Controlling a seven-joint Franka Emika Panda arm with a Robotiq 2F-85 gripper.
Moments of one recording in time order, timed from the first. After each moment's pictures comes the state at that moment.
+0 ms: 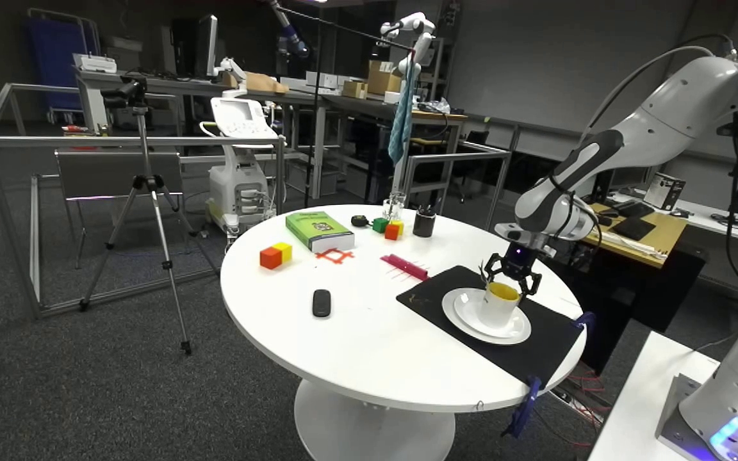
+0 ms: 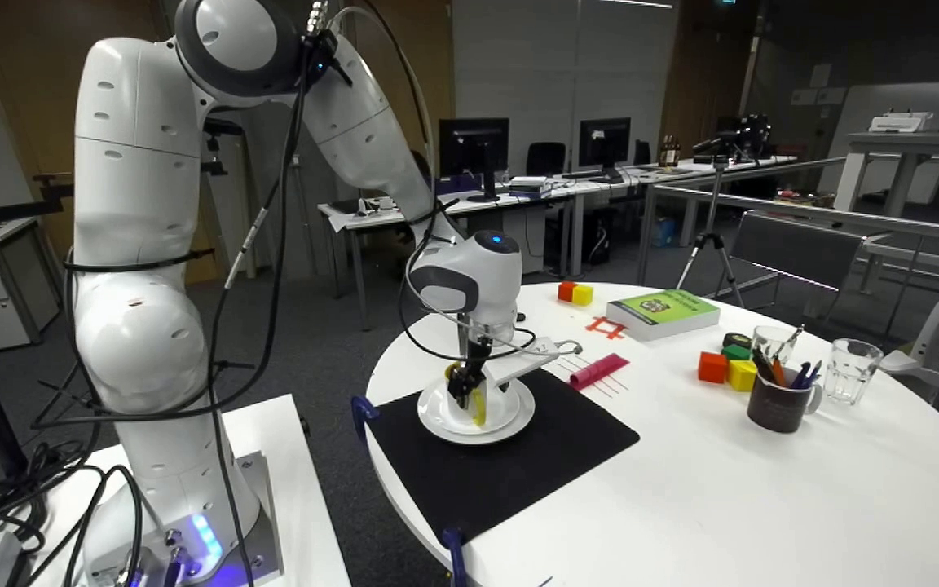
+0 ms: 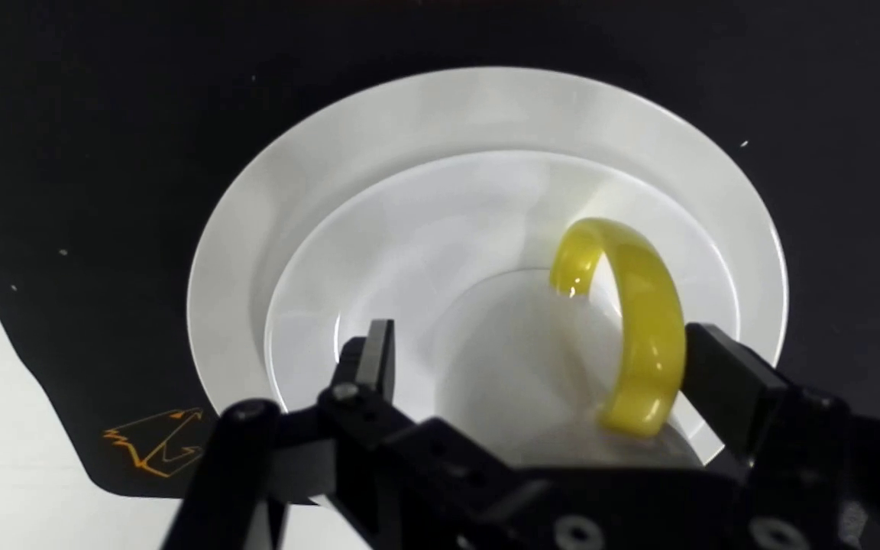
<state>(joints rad) 0.22 0.27 -0.22 -2.45 0.61 2.69 -2.19</state>
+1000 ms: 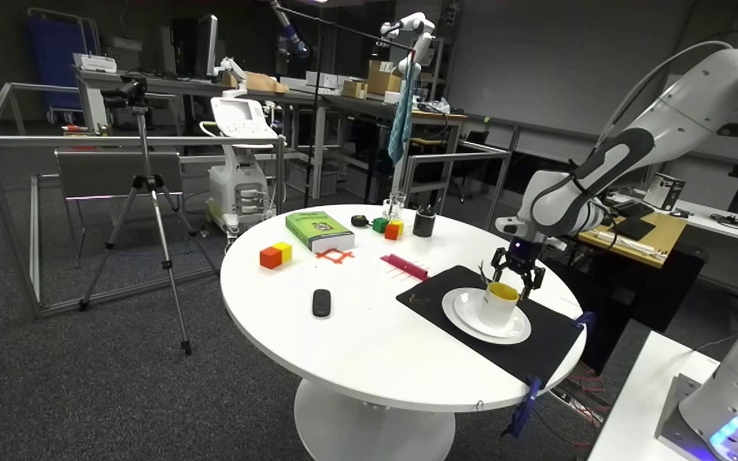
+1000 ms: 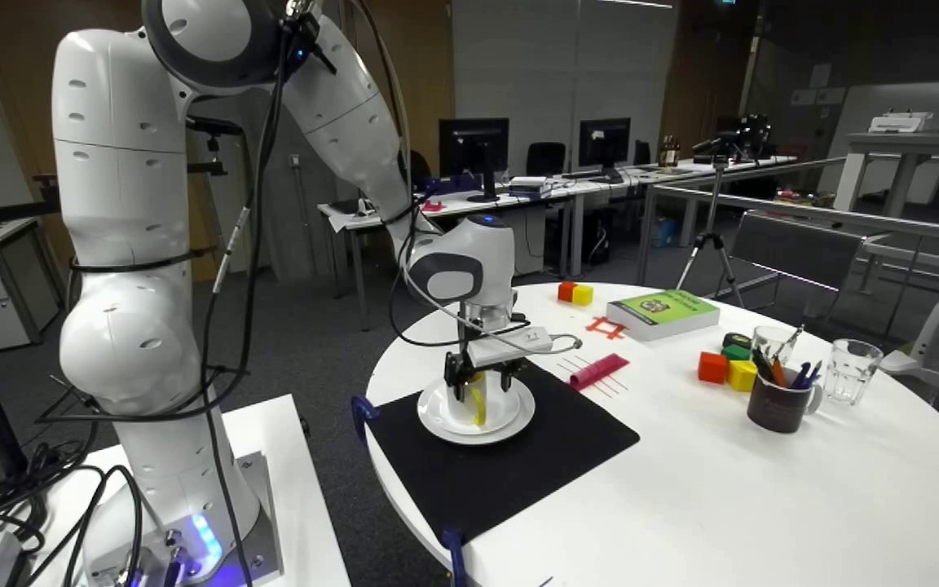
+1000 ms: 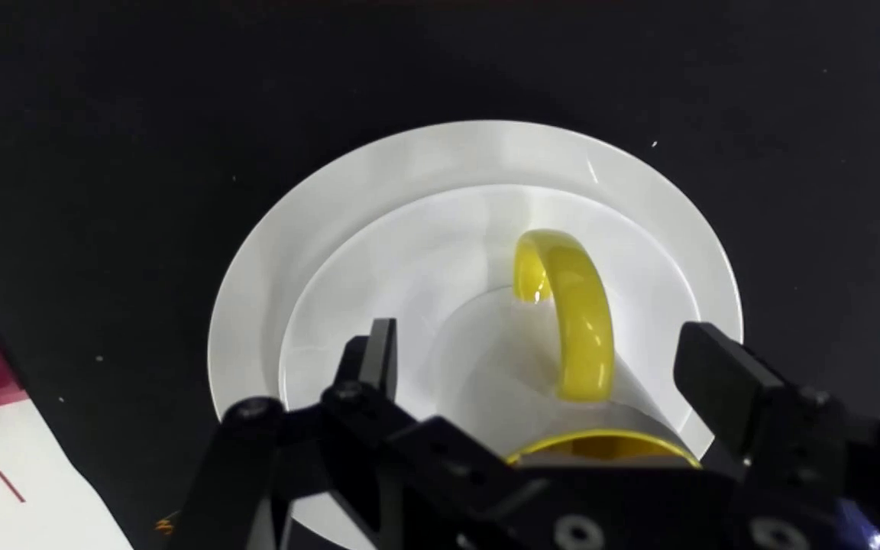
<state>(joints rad) 0.02 0.19 -0.04 -2.49 0.19 2.69 -1.62</state>
